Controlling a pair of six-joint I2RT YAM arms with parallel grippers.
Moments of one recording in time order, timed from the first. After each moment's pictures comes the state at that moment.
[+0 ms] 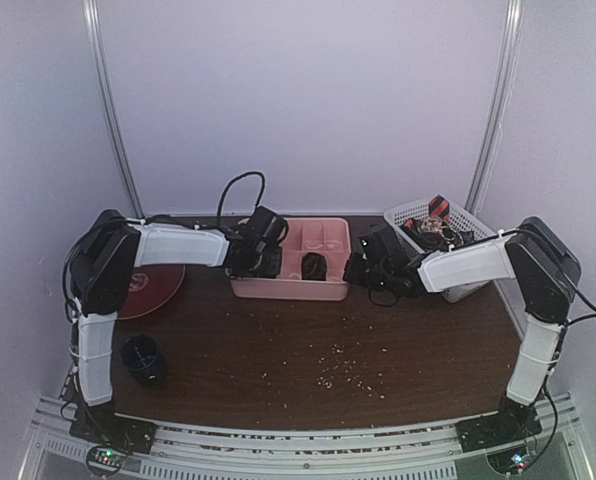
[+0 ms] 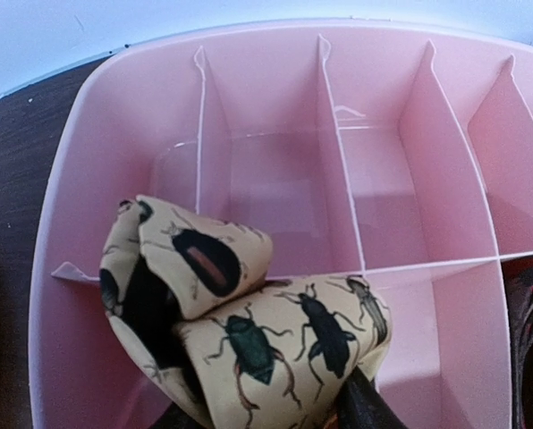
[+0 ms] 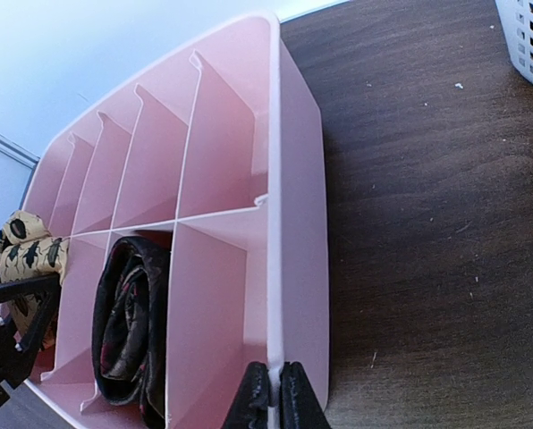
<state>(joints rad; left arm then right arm) -0.74 2.10 1.52 -0.27 -0.45 -0.47 0.69 1.85 1.07 0.14 0.23 0.77</state>
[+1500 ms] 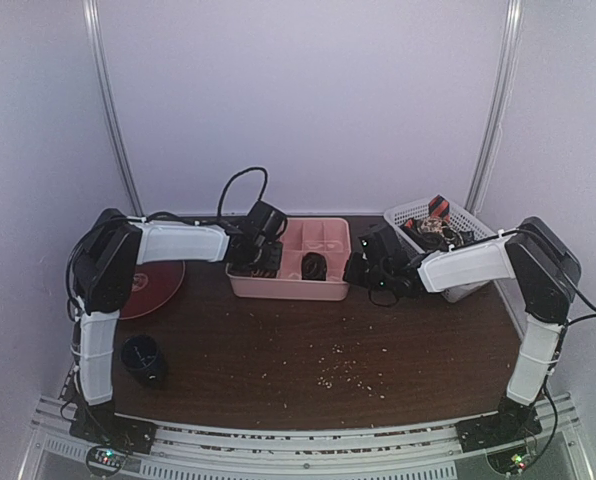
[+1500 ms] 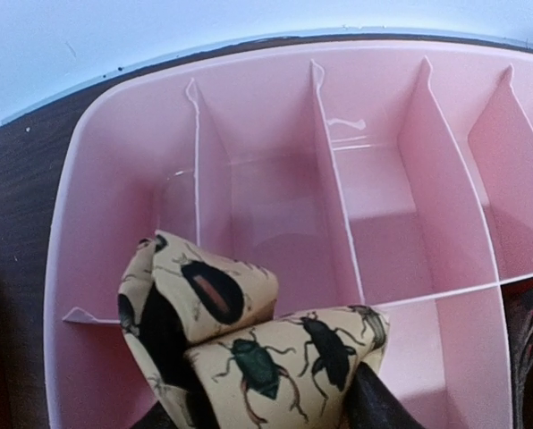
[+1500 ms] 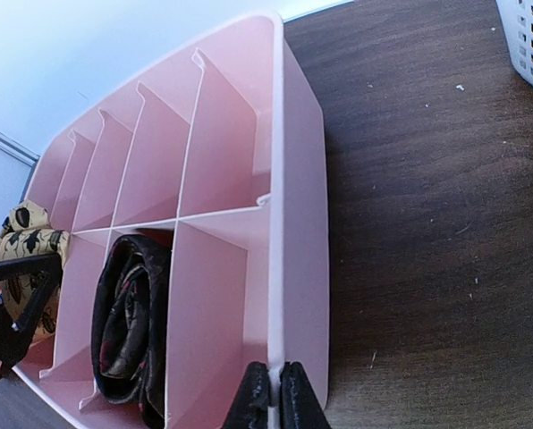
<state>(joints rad) -0.72 2.13 1.57 -0.27 -0.43 -0.39 0.69 1.85 1.07 0.14 0.23 0.76</state>
